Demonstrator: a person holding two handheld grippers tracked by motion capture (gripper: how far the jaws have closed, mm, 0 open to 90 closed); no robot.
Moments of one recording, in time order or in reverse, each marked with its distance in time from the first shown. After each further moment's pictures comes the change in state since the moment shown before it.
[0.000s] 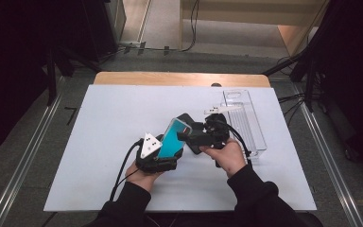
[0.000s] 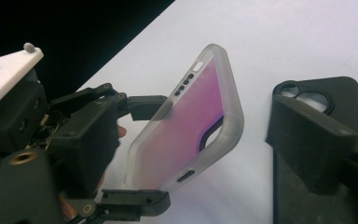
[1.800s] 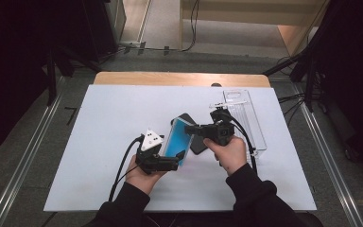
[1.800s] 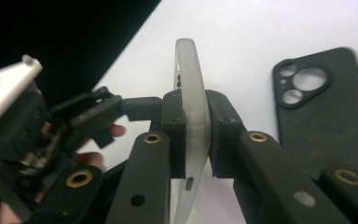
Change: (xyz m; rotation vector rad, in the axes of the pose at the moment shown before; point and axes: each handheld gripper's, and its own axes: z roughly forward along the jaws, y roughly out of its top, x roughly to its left) left arm -0.002 0.022 -0.009 0.116 -0.062 -0.063; right arm -0.001 0.011 -0.016 0.055 -0.003 0.147
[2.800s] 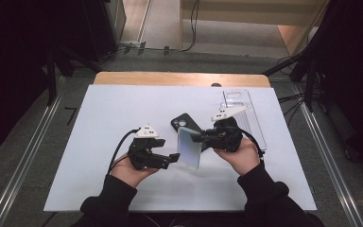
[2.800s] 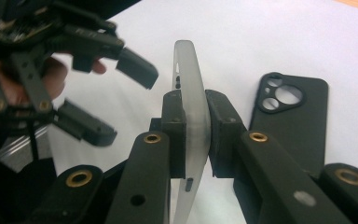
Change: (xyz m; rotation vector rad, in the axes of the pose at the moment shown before) left arm 0.019 0.020 -0.017 0.179 -0.196 0.018; right arm 0.005 -0.015 -0.022 0.044 -0.019 -0.402
